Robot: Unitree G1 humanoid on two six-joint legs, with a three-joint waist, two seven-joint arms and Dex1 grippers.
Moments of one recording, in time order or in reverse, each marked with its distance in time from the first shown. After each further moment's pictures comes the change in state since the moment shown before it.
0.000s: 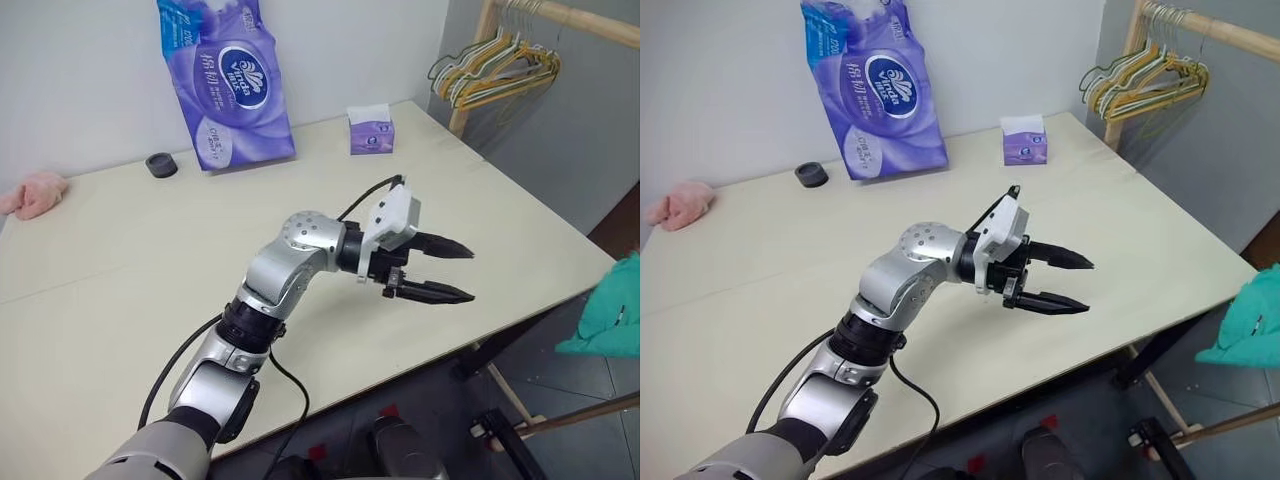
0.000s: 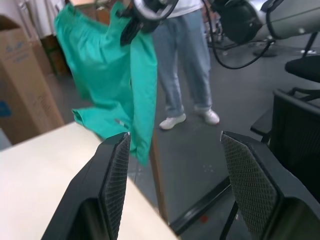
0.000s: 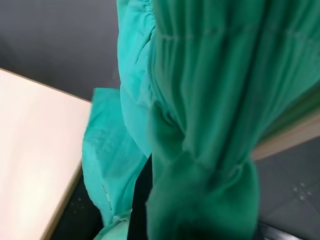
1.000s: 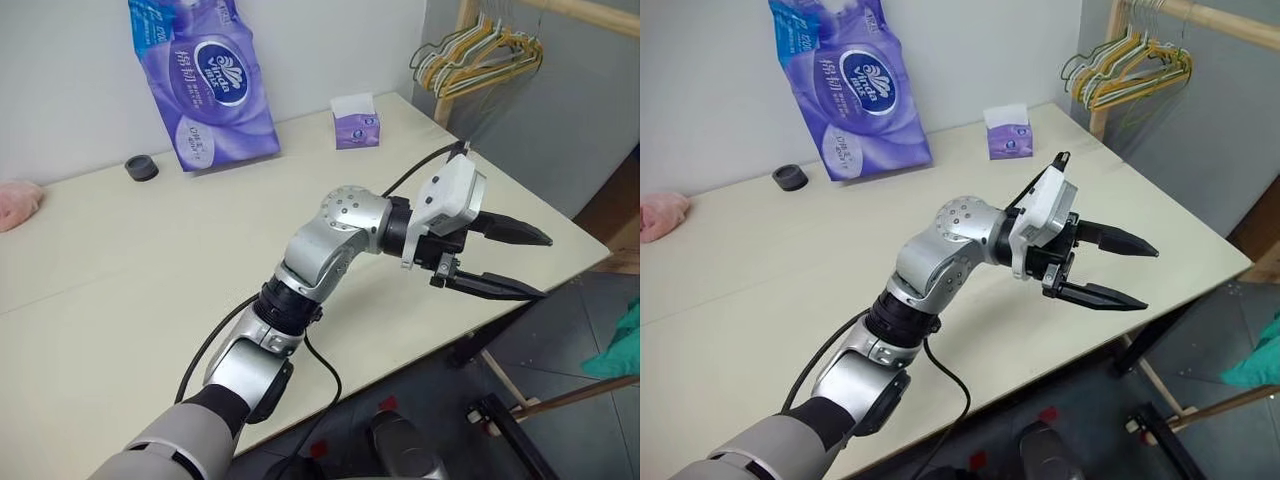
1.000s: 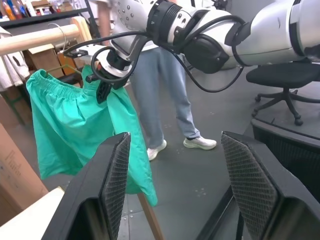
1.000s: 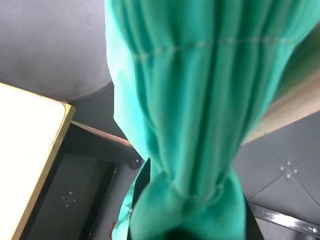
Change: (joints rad) left arm -0.144 -0.157 -0.018 0.114 0.012 -0.114 -0.024; right arm -0.274 -0.089 0.312 0.362 -0.230 -0.183 0.277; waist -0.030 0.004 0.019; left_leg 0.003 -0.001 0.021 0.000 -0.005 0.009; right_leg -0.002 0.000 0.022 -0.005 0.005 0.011
